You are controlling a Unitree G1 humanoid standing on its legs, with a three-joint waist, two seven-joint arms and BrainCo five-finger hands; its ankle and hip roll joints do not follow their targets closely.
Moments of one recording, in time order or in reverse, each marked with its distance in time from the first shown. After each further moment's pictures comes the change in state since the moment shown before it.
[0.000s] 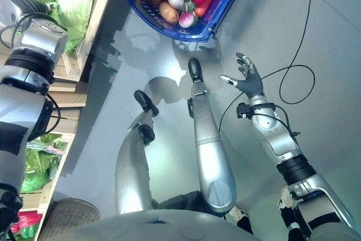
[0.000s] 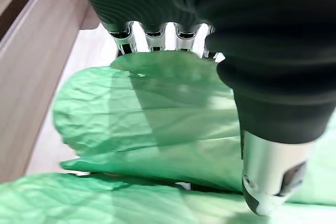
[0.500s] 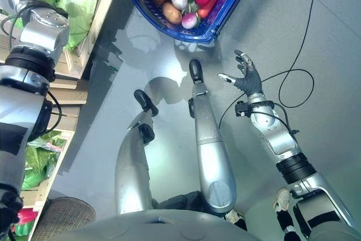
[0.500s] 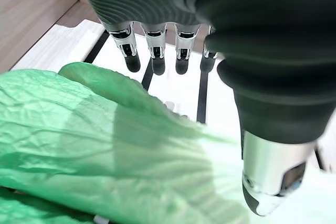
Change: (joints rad) left arm 0.008 0.000 0.029 -0.100 -0.006 -0.146 0.093; right arm -0.009 0.000 0.001 -0.023 -0.002 0.019 -0.015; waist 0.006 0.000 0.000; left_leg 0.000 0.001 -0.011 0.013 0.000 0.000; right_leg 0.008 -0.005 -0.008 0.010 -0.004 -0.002
